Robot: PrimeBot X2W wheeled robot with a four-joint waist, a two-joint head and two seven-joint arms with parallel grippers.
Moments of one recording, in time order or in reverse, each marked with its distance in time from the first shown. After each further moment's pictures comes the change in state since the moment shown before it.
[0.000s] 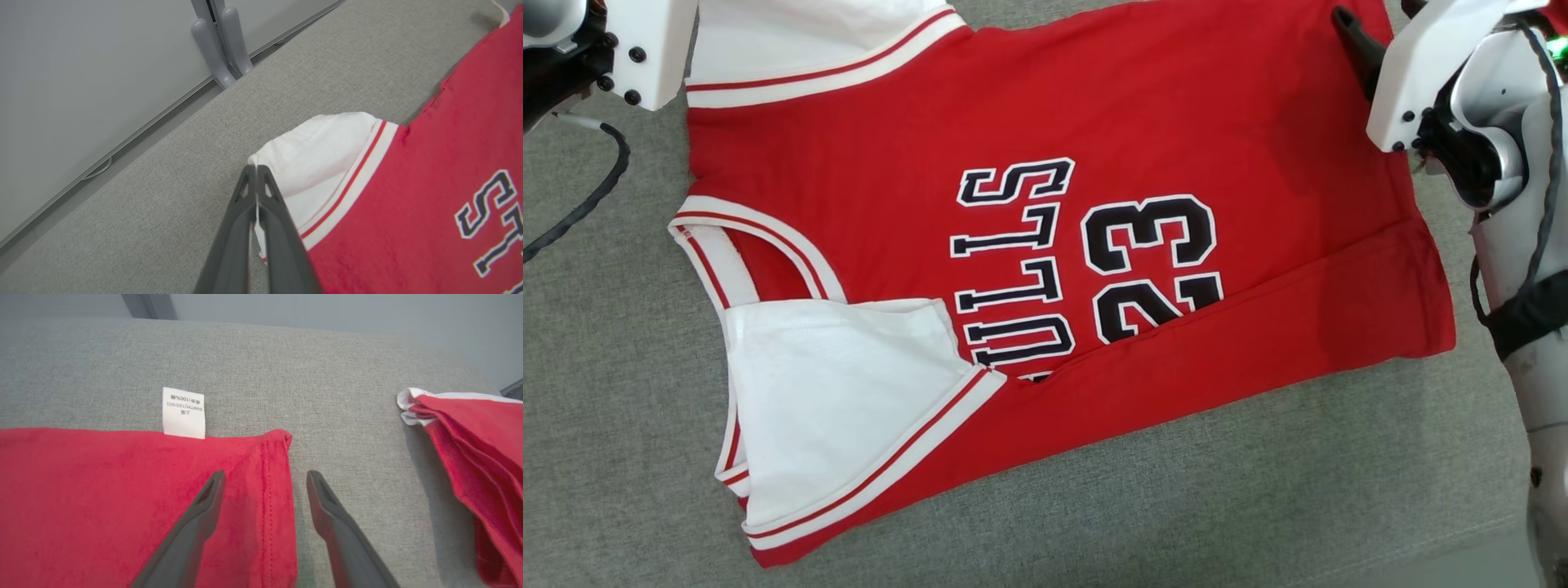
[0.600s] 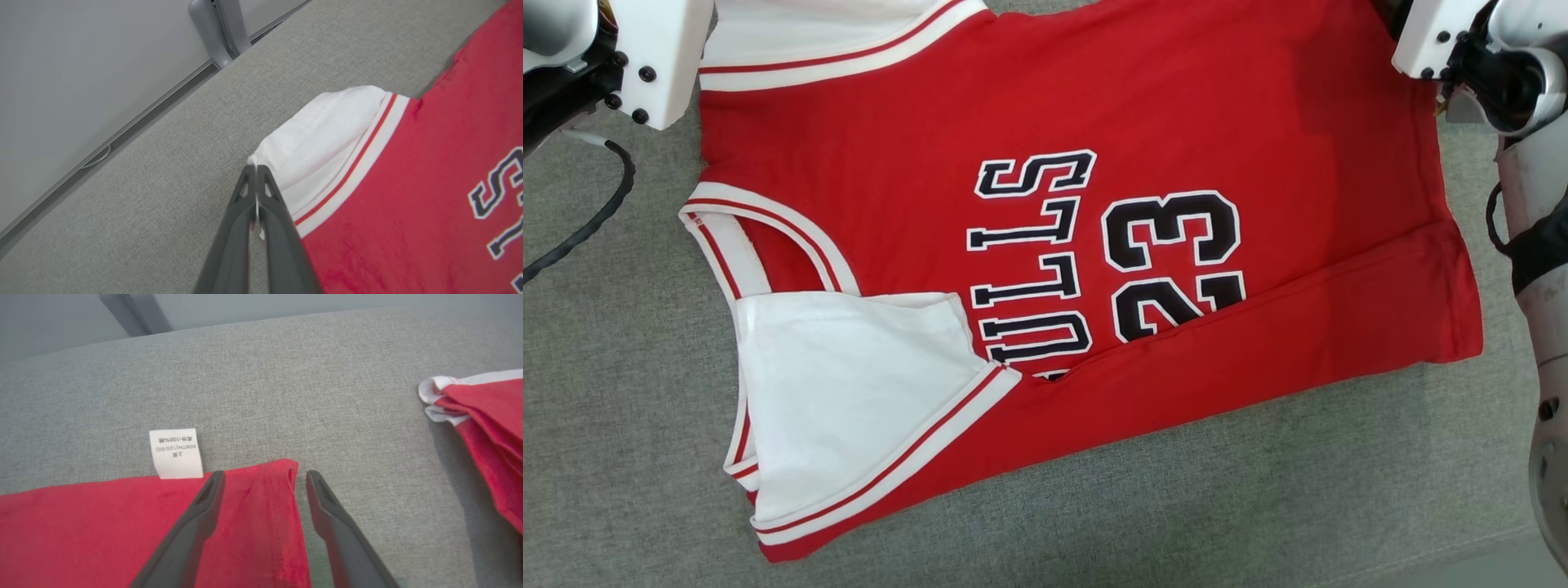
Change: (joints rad) left arm 0.017 0.028 -0.011 -0.089 -0.004 0.027 0.040; right arm -0.162 0.057 -0.157 0.192 -0.021 0.000 0.081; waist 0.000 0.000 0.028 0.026
